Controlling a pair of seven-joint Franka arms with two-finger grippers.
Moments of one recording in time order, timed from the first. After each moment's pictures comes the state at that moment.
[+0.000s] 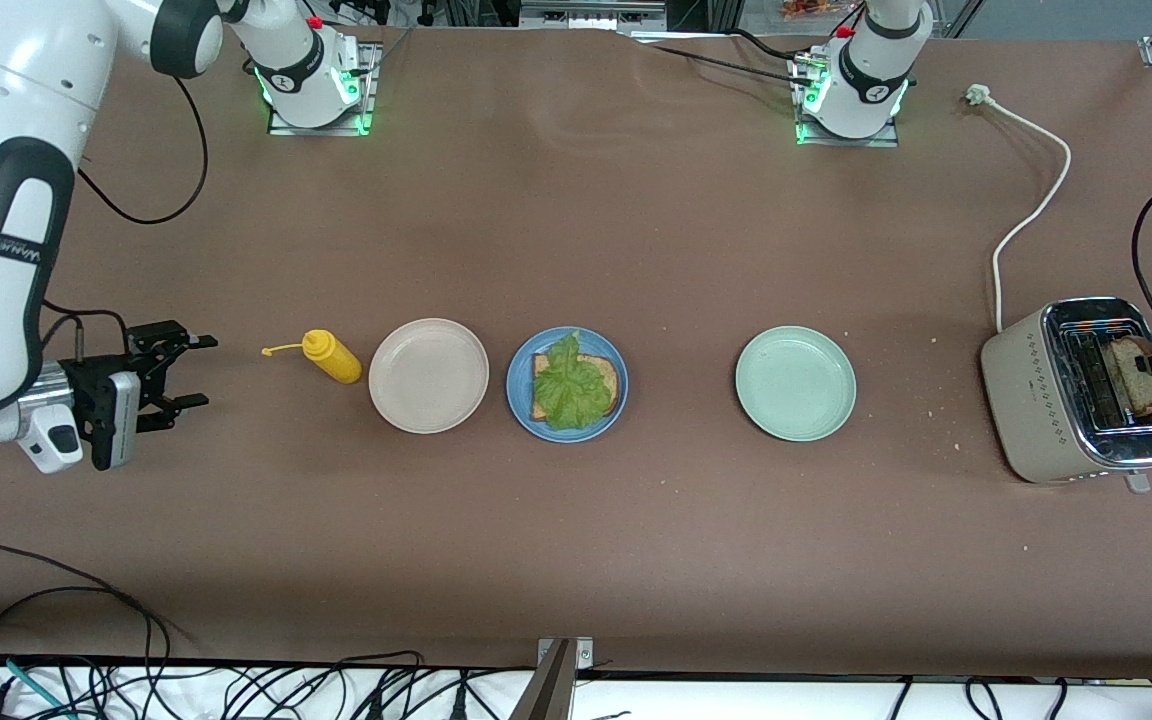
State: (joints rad) left arm 0.27 0.52 0.13 -1.44 0.06 1.74 0.16; right arm 0.28 0.83 -0.69 -1.19 0.83 1.25 -1.39
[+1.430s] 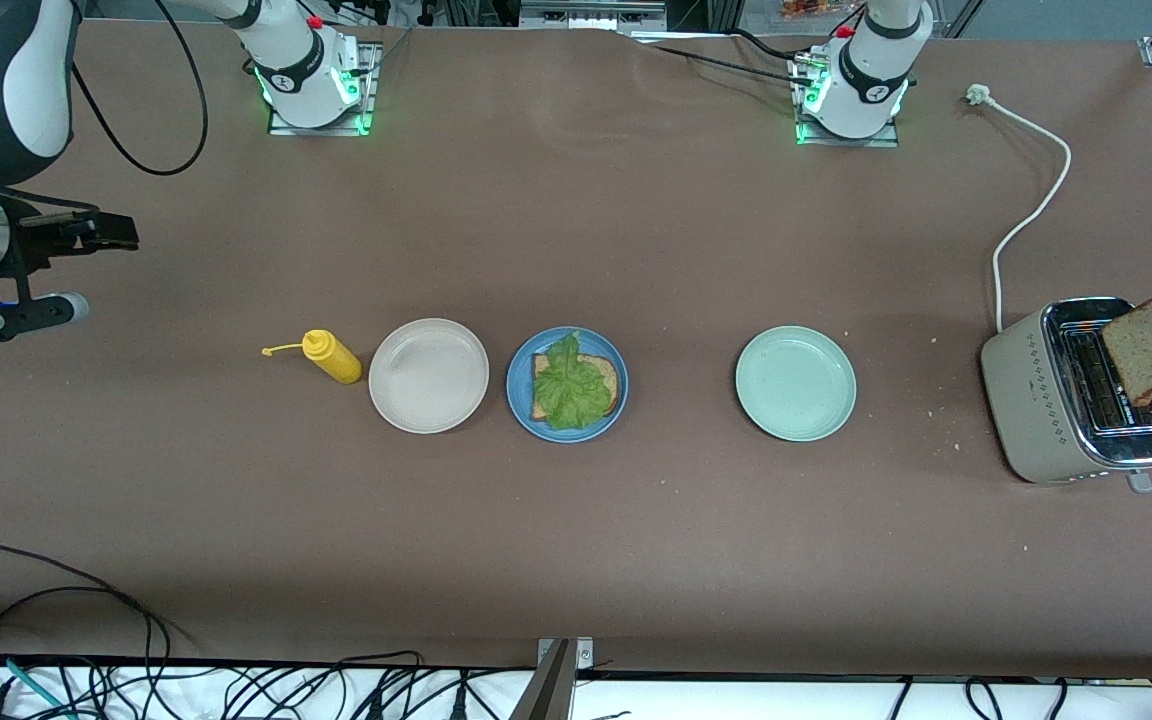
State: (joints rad) left arm 0.26 0.29 0.05 -1.40 0.06 1.56 0.23; right arm 0.58 0.38 -0.69 -1.26 0.07 1.20 -0.36
